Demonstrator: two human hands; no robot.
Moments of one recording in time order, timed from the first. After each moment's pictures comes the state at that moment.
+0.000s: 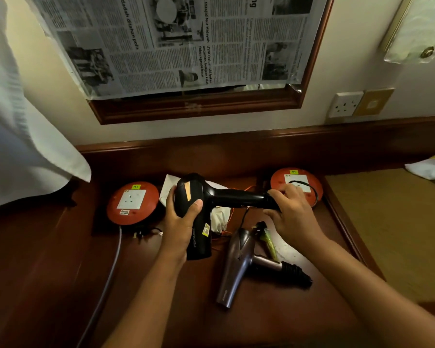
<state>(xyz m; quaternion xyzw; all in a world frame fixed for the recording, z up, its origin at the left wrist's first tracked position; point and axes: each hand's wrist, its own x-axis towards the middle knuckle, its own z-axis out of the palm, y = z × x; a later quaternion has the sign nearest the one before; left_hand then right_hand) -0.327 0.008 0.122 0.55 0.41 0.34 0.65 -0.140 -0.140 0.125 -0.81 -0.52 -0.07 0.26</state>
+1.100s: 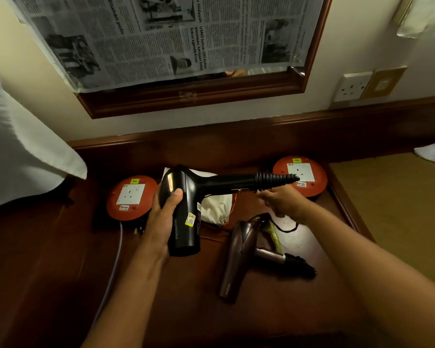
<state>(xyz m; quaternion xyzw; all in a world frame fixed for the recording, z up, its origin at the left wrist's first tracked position) -0.340 0.034 0.130 0.49 0.43 0.30 0.70 -0.111 -0.101 0.125 -0.75 -0.29 0.43 0.40</state>
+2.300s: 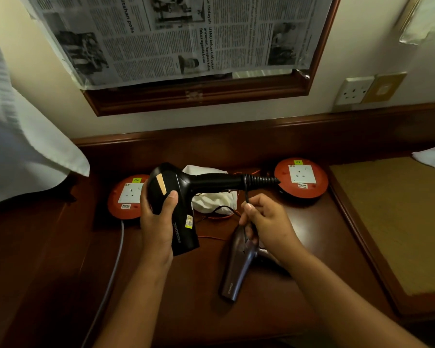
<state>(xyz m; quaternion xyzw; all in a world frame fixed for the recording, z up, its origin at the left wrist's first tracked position) -0.352 0.023 0.137 0.49 0.44 0.43 0.61 -0.208 -0.112 0.139 -0.69 -0.26 0.35 0.58</state>
